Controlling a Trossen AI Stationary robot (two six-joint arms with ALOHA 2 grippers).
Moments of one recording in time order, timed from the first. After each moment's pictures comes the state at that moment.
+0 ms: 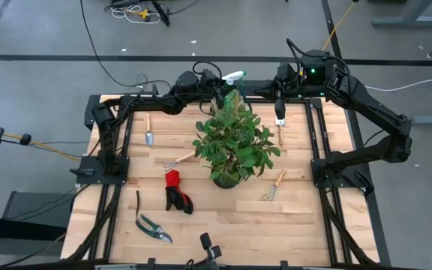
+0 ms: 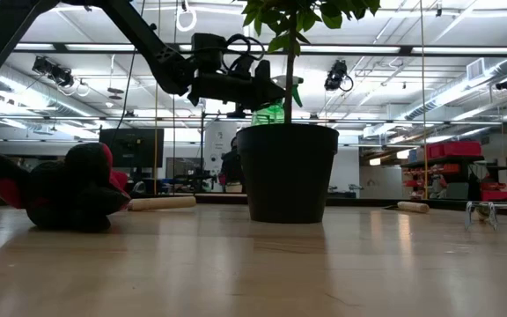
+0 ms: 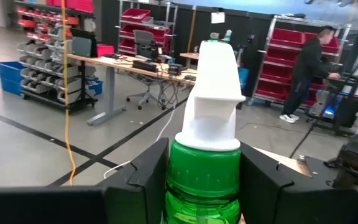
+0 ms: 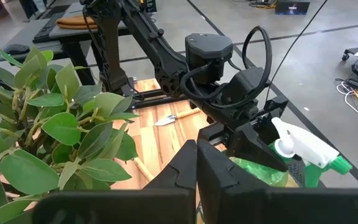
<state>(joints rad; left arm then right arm) 0.59 1.91 1.21 0.76 0.20 -0.16 -0.51 1.24 1.53 -0.68 -0.33 -0.07</state>
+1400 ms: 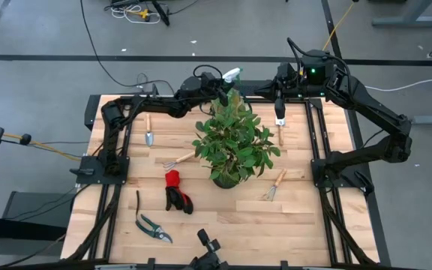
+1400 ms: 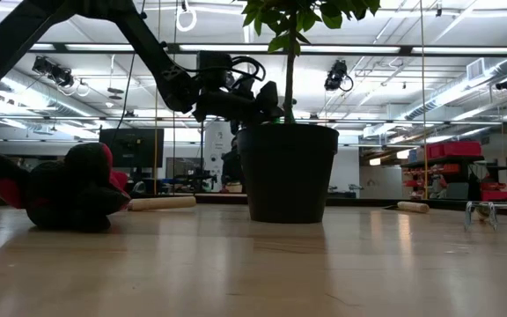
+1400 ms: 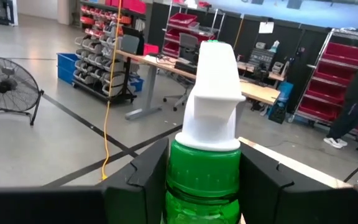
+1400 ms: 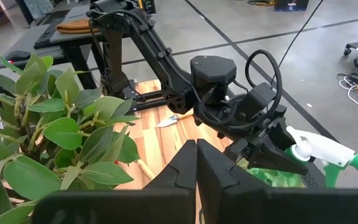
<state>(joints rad) 0.58 2.02 1.21 0.86 0.00 -0.22 -0.51 1.24 1.53 -0.67 -0.33 -0.03</state>
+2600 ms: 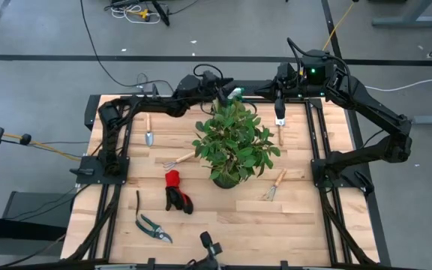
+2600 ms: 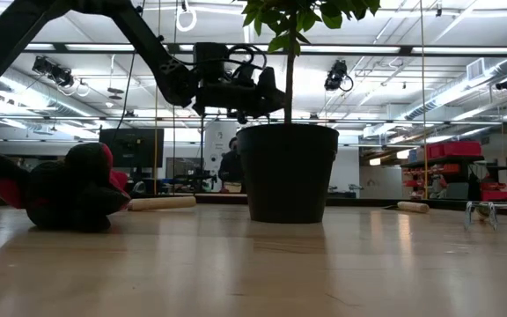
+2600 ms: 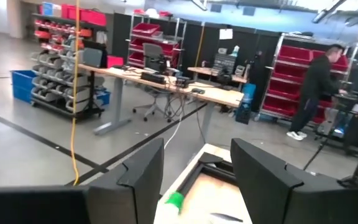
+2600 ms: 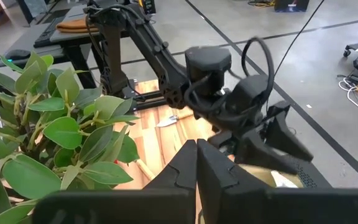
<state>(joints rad) 0.58 1.98 1.21 0.89 0.14 -0.19 -0.51 1.24 1.53 -0.67 -0.33 -0.04</state>
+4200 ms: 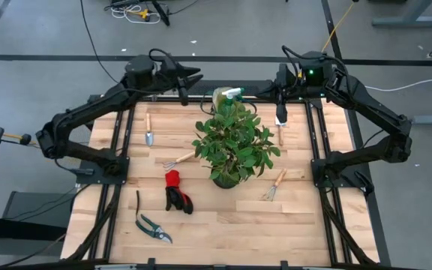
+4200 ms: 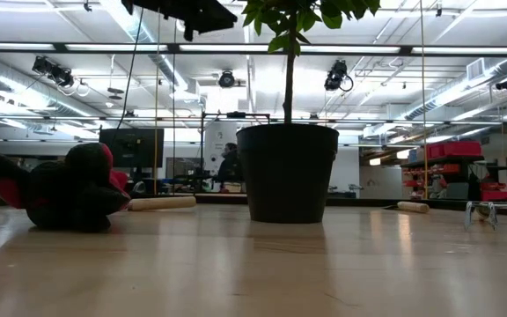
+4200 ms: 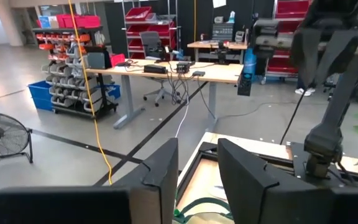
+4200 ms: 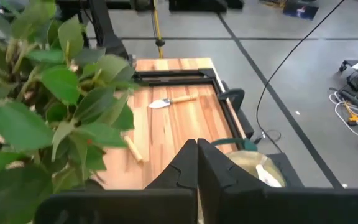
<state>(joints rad) 0.60 1.28 1.21 0.05 0.18 0.04 -0.51 1.24 1.53 -0.75 -0.33 -0.24</state>
